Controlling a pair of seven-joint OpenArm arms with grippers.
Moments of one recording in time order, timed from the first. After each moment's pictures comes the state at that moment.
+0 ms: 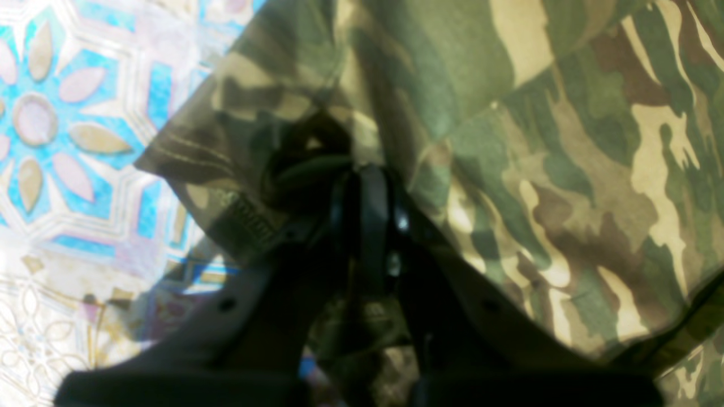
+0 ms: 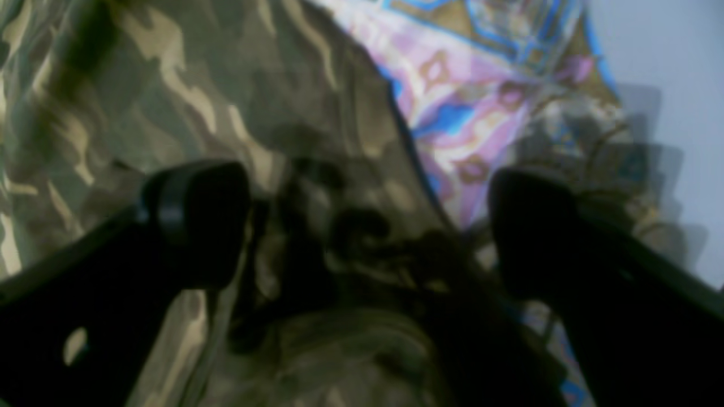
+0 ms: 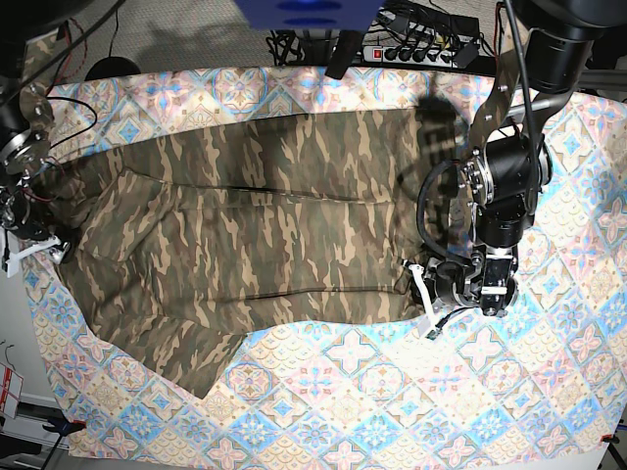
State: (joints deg) left arm -40.1 -5.6 -16.9 15.2 23.9 -42.2 24.8; right arm 33.5 35.4 49.1 6.1 -19.1 31.1 -14.0
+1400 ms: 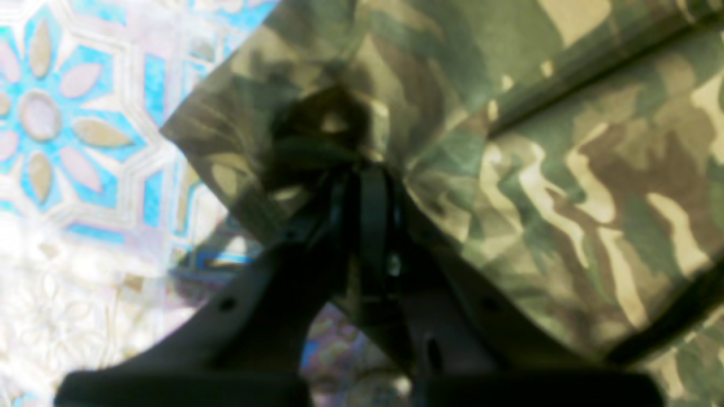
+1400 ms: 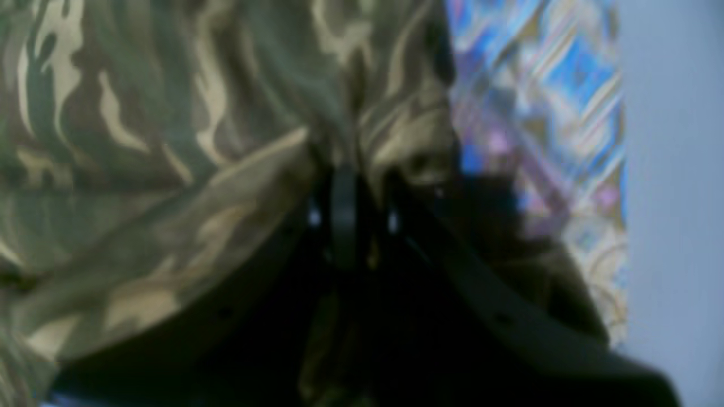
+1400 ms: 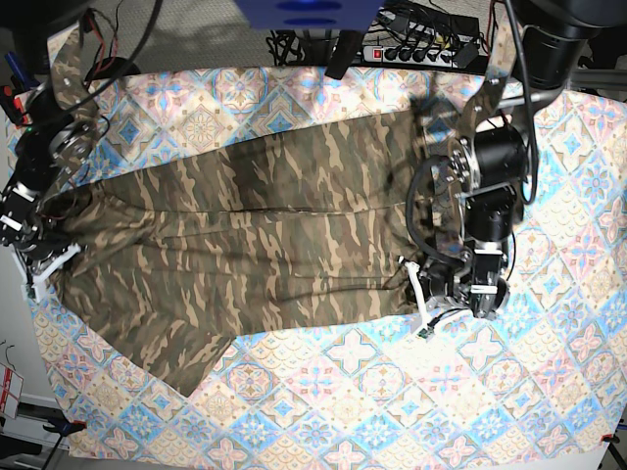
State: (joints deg) left arm -36.4 -3.4 -16.6 27.8 25.1 -41.6 33.6; right arm 28.0 21.7 49.2 37.4 -32.0 42.2 -22.7
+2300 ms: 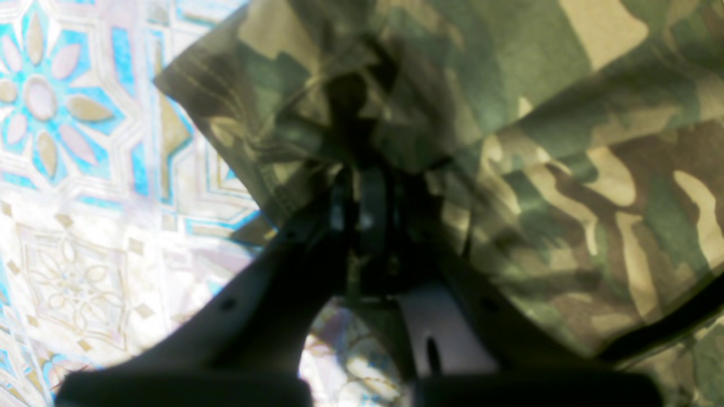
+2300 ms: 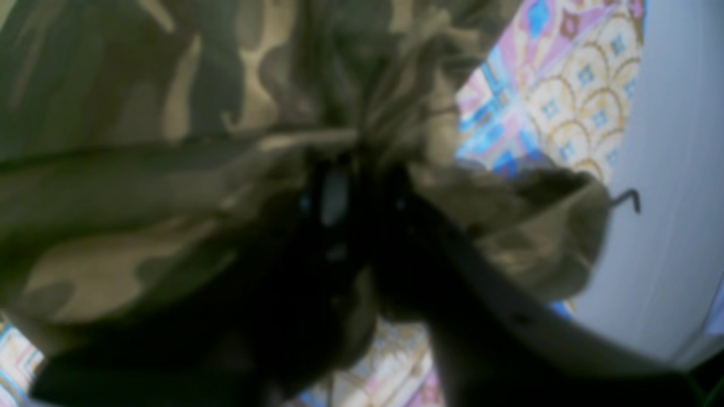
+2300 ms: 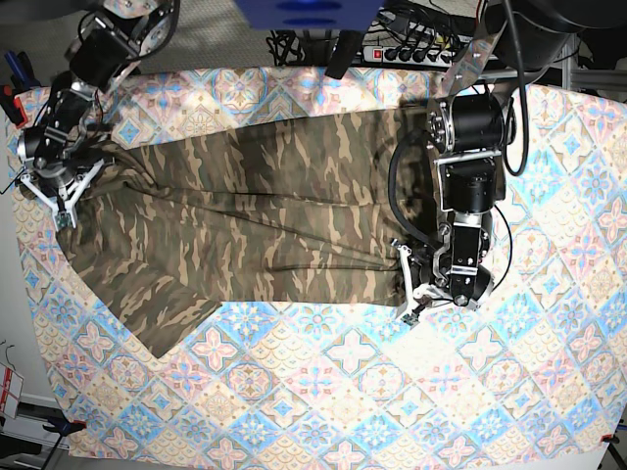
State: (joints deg) left arm -30.1 -1.6 -11.7 40.1 25.8 -41.8 39.8; right arm 2.0 9.4 45.1 73.0 -31.4 42.6 -29.7
